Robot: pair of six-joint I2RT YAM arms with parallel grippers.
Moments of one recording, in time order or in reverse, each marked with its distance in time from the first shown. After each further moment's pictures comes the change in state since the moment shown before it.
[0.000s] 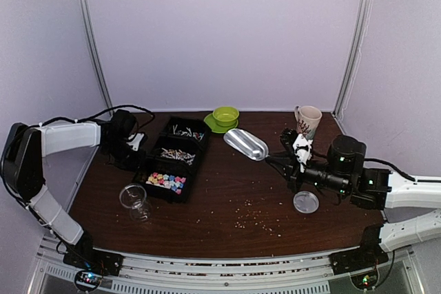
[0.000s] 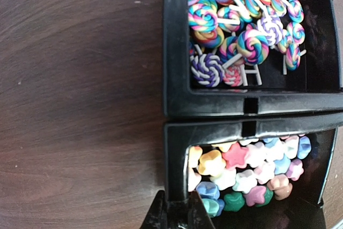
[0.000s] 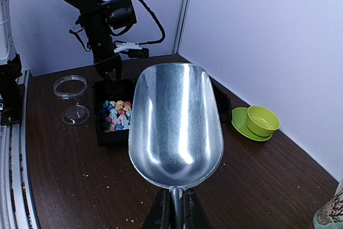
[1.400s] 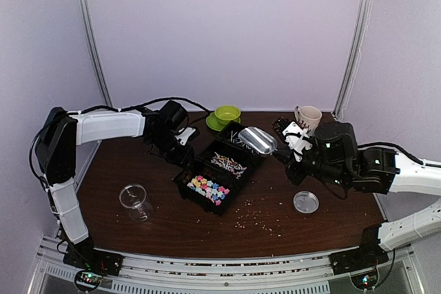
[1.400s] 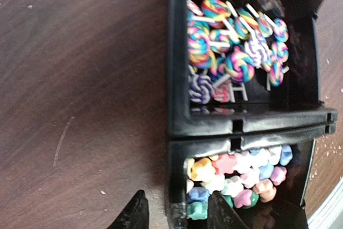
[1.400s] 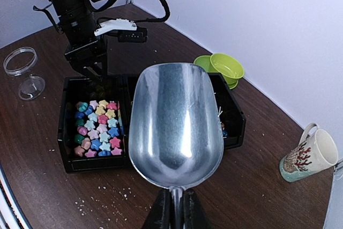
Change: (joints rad) left arm -0.326 0.299 0.383 -0.046 0.088 -0.008; right arm 0.085 0.085 0.288 -0.489 0.346 0.104
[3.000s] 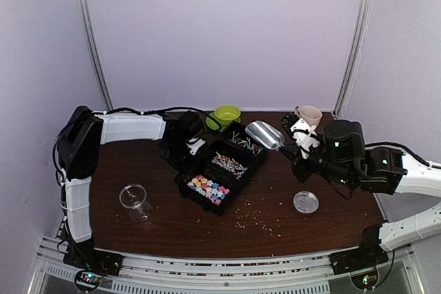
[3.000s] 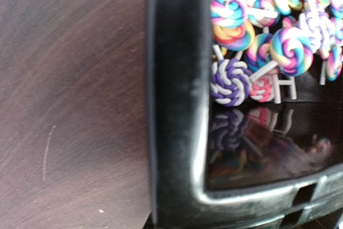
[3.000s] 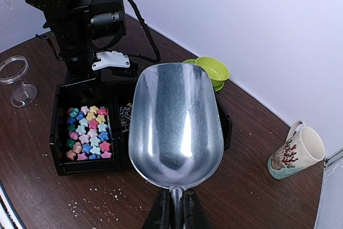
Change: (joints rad) left arm -0.064 0.185 0.144 -0.118 -0.140 0.026; right arm 0.000 -0.050 -0.002 -0.022 0.057 0.000
